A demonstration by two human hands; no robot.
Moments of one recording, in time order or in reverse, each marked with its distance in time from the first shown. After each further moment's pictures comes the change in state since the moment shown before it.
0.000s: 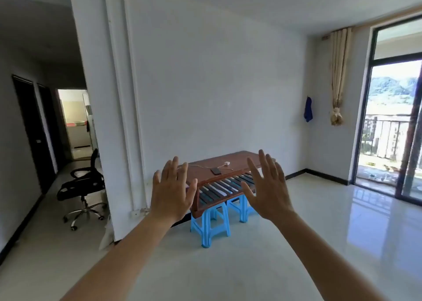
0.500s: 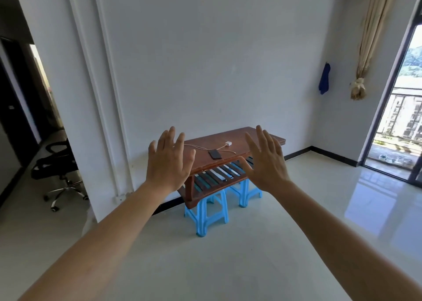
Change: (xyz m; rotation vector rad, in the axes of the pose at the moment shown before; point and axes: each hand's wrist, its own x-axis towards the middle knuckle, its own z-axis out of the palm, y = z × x) left_hand 0.254 -0.077 0.245 0.019 -0.012 0.007; right_hand 0.206 0.097 0.274 0.025 -0.138 0.007
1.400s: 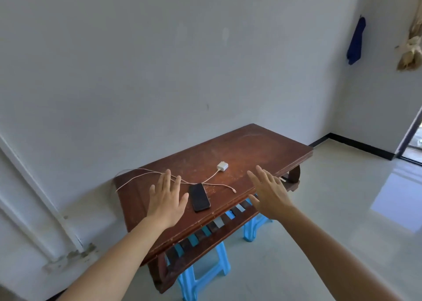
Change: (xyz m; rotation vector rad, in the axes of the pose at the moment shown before) left_hand 0.431 -0.064 0.607 0.051 -0.523 -0.092; right_hand 0.359 0.320 0.541 -0.032 -0.520 0.100
